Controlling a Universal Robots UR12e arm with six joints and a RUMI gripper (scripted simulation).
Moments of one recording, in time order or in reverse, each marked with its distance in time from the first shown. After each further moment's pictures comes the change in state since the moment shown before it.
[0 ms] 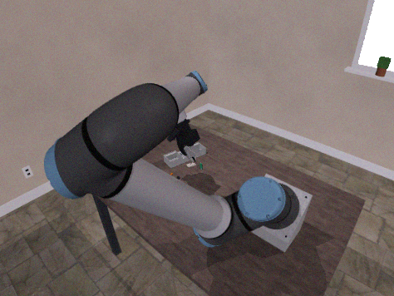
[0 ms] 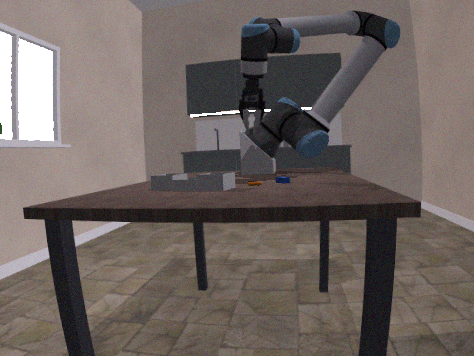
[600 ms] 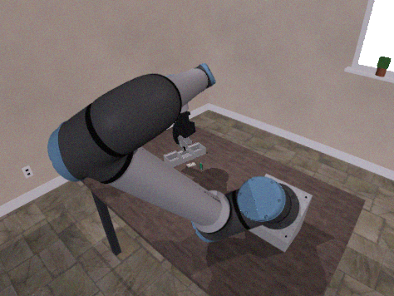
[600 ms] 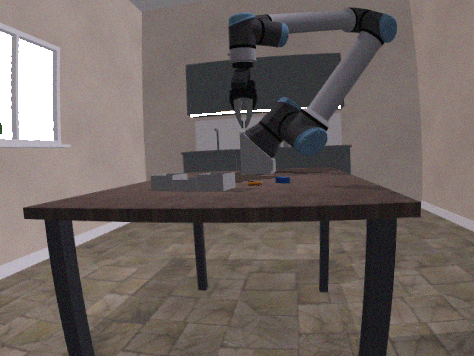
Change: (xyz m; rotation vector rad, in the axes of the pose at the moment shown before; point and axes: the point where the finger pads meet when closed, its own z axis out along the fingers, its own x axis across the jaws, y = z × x) arm 0.024 -0.060 -0.047 0.262 -0.076 0.069
